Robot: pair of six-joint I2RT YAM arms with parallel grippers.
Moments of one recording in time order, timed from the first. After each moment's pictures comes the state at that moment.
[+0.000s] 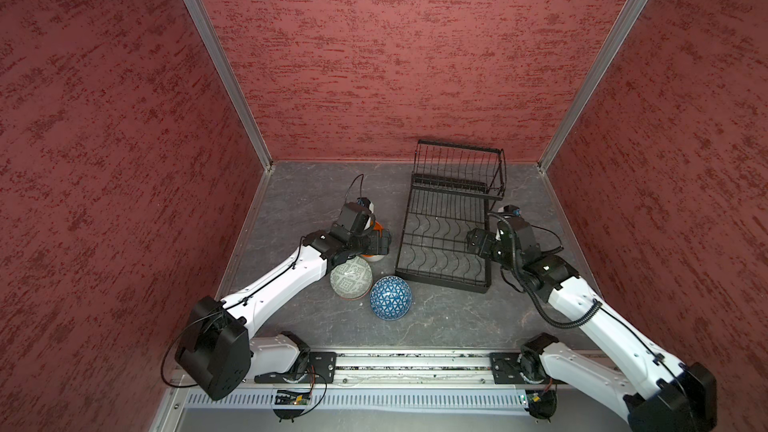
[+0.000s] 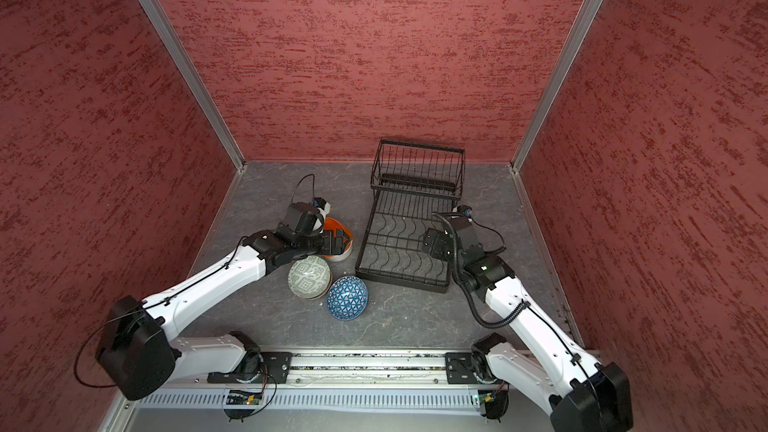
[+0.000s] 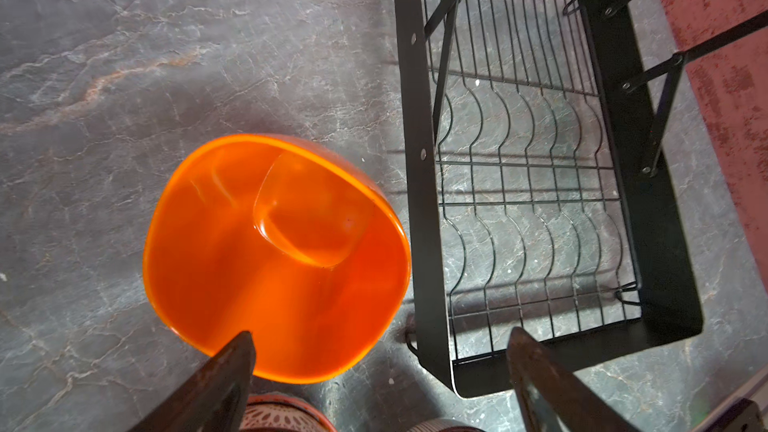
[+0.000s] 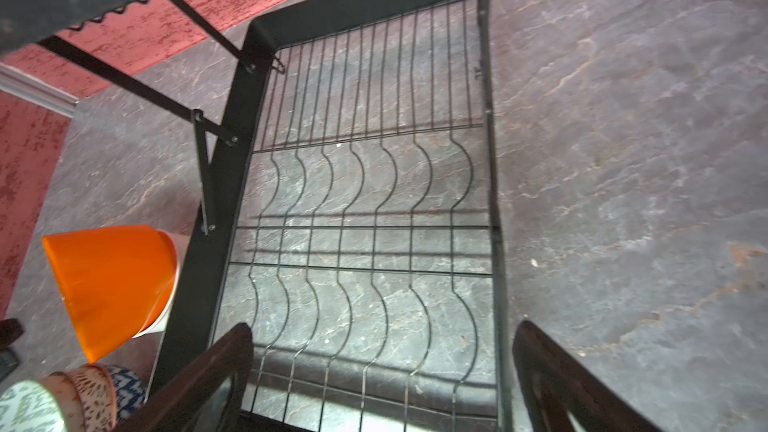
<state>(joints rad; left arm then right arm) -0.57 1.30 0.93 -0.47 0.02 -0.46 0.46 0.99 0.77 -0.50 0.16 0.64</state>
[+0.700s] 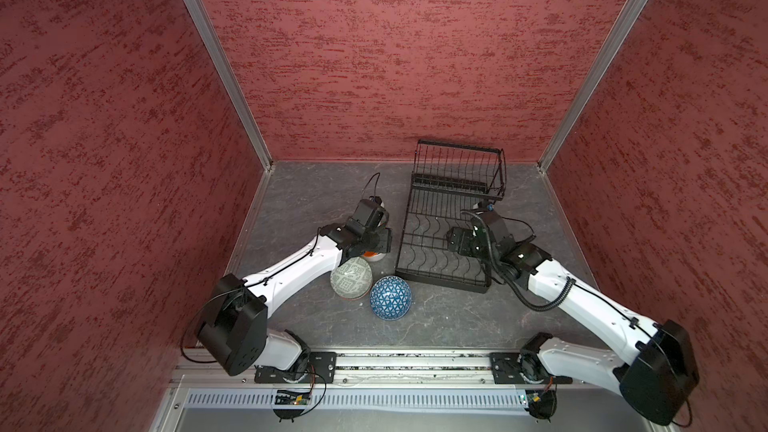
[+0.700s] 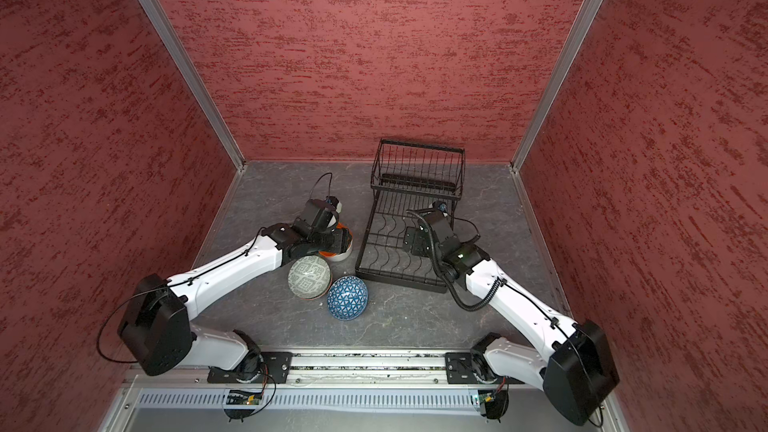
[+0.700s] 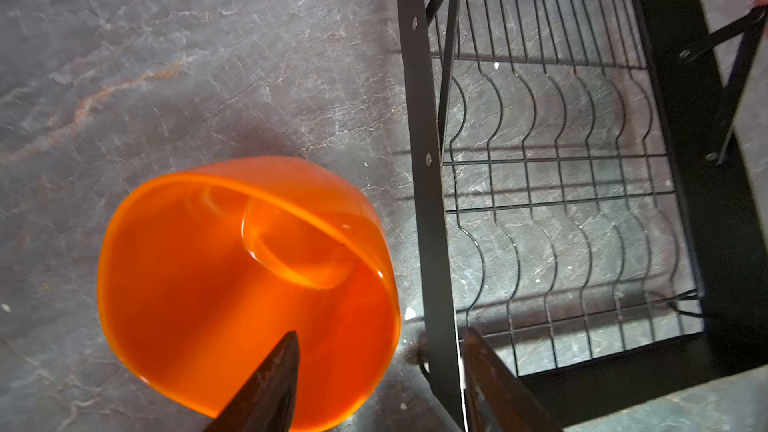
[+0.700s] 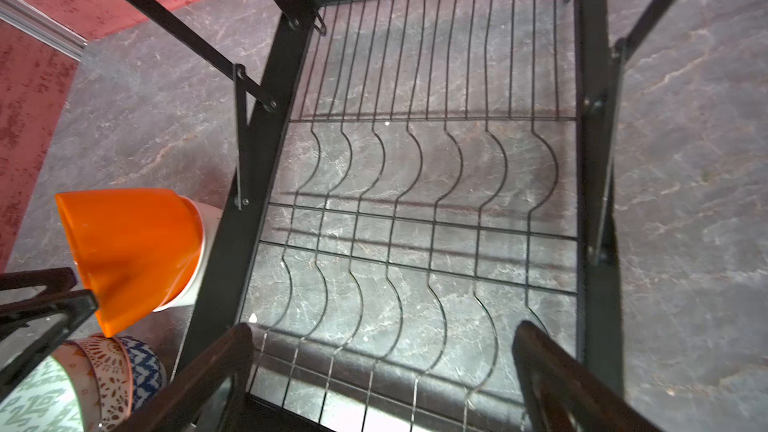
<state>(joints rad) -0.63 1.44 1.03 -0.50 -0.07 -0.41 0.59 1.16 0.85 -0.44 0.19 0.65</state>
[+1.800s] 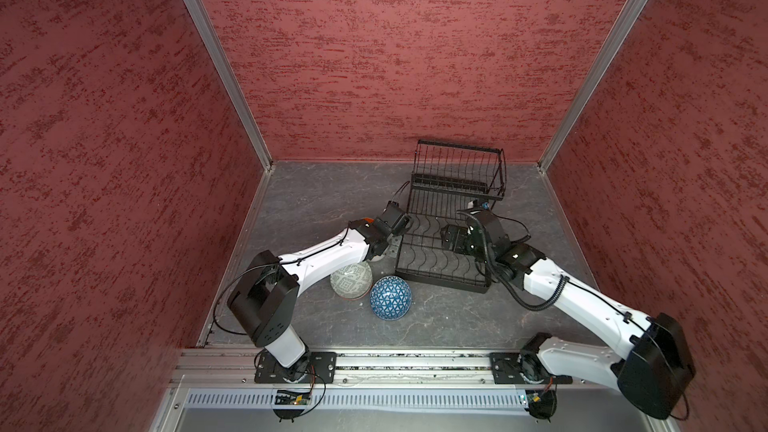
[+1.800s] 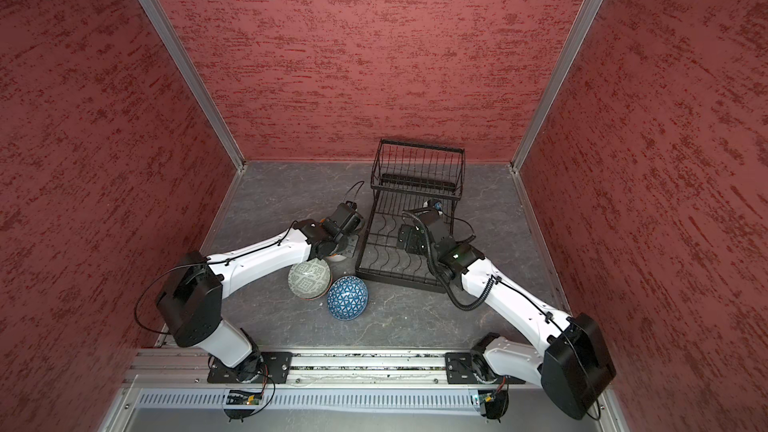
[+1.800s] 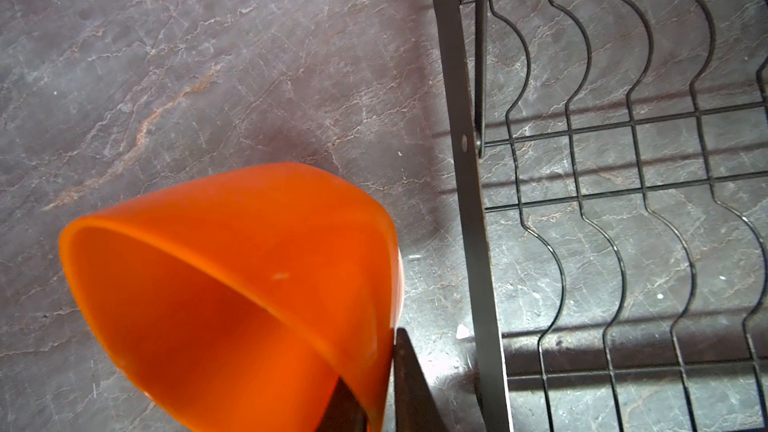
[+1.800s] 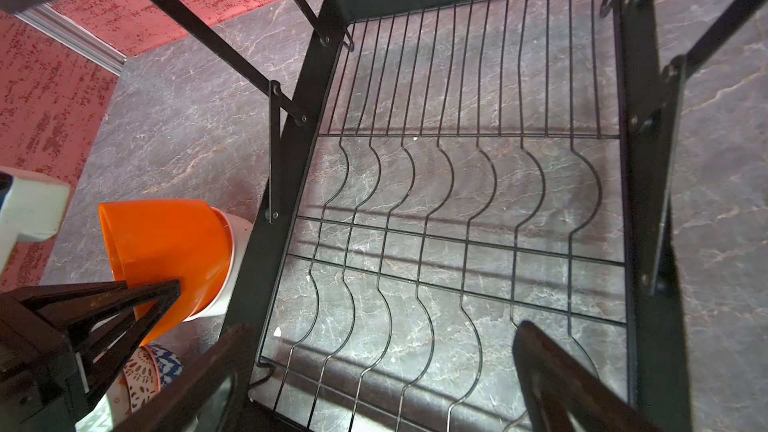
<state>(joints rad) -0.75 1.62 1.15 -0.61 -0.32 -0.36 0.61 1.19 0.84 -0.36 0.19 0.67</state>
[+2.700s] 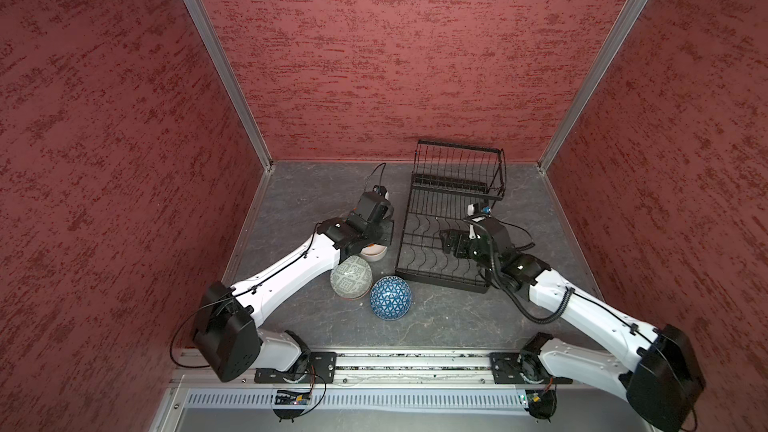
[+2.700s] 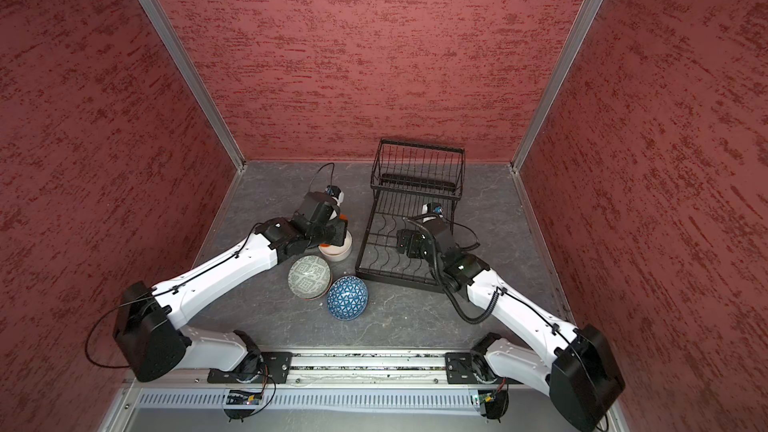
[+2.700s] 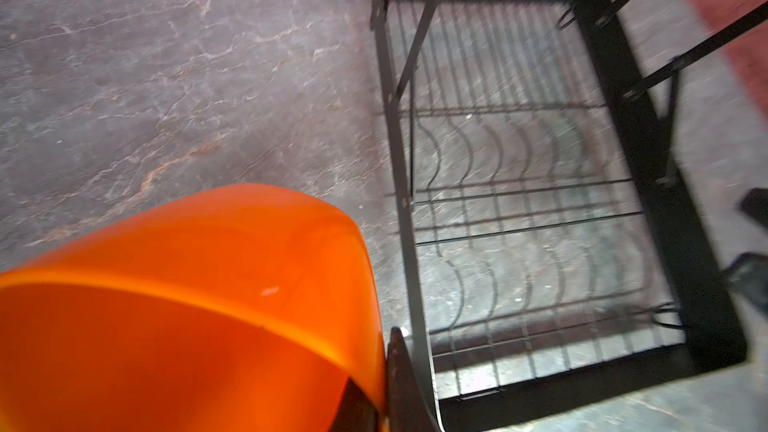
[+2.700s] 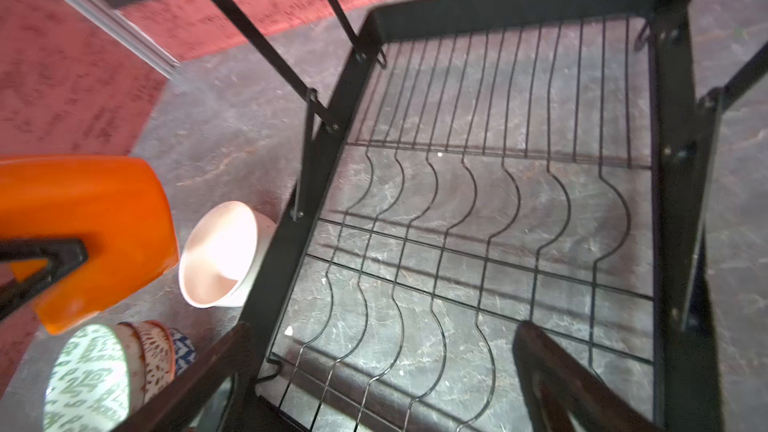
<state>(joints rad) -0.65 1.36 1.13 -0.55 -0.11 -0.38 0.61 1.06 0.68 -0.16 0.13 0.57</state>
